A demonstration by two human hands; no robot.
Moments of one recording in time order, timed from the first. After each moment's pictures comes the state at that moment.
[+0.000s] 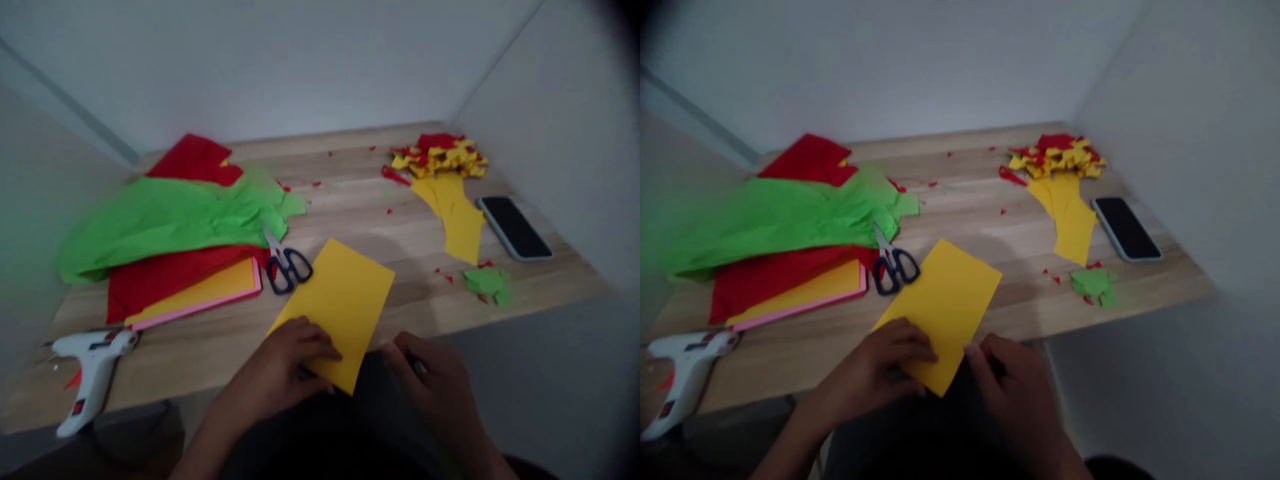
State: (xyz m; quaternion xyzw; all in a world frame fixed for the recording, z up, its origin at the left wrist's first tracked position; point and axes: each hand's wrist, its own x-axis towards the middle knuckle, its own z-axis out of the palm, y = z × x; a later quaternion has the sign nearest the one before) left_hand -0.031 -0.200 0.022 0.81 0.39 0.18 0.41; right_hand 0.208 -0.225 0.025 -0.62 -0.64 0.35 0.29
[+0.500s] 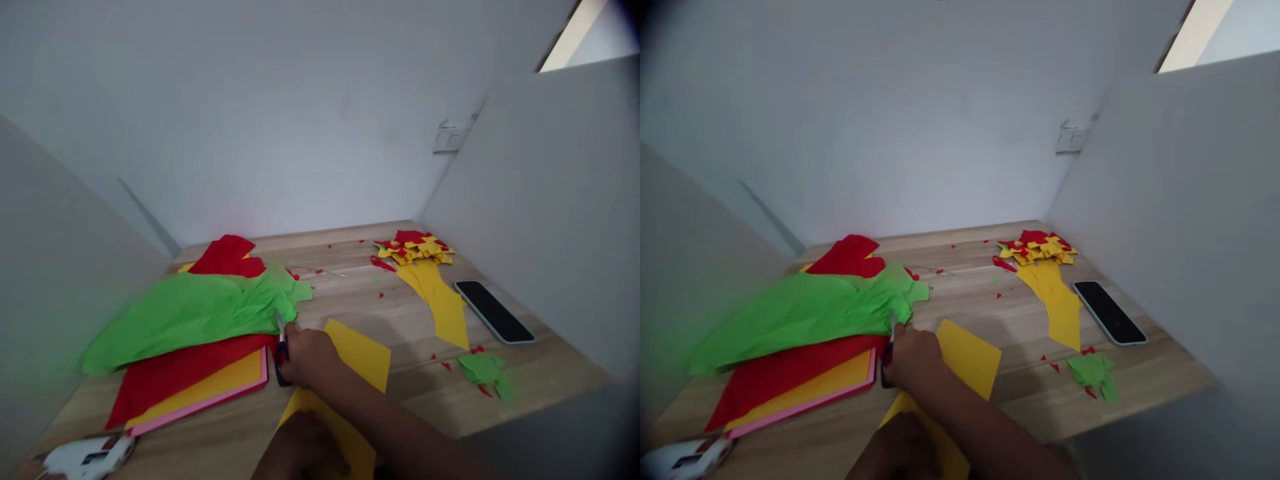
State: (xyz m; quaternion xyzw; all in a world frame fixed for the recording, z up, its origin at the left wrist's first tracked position) left_hand -0.039 -0.183 -0.045 0.85 0.31 0.23 0.37; right_hand 0.066 -0.082 0.048 -0.50 -0.84 0.21 0.06
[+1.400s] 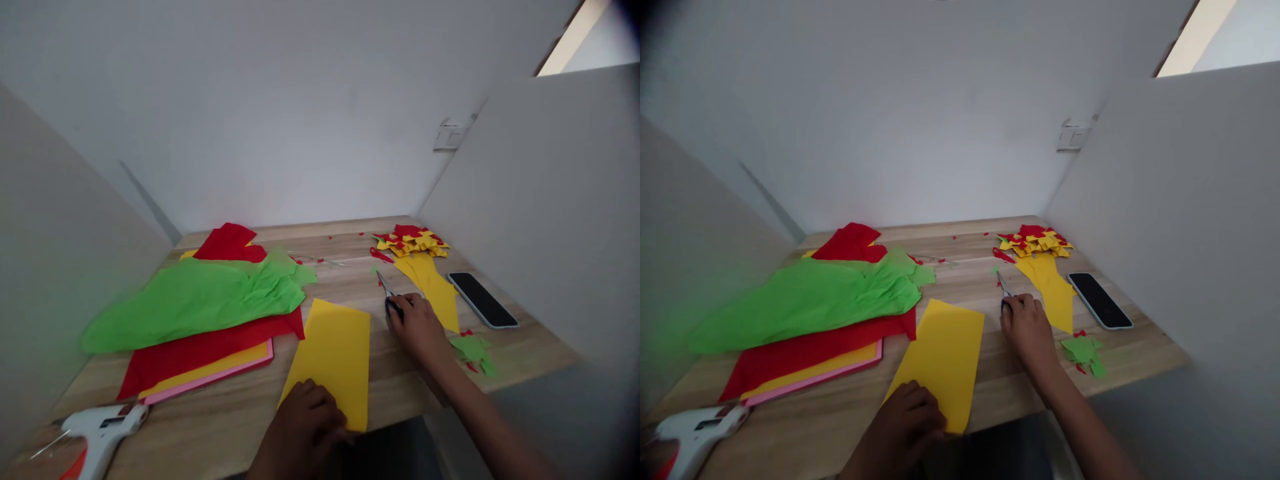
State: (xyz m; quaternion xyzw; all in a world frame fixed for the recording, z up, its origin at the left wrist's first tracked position) left_hand -0.026 -0.199 -0.019 0.85 0.41 0.24 0.22; right_hand 0.253 -0.077 -0.003 -0.66 -0.73 -0.06 0.19
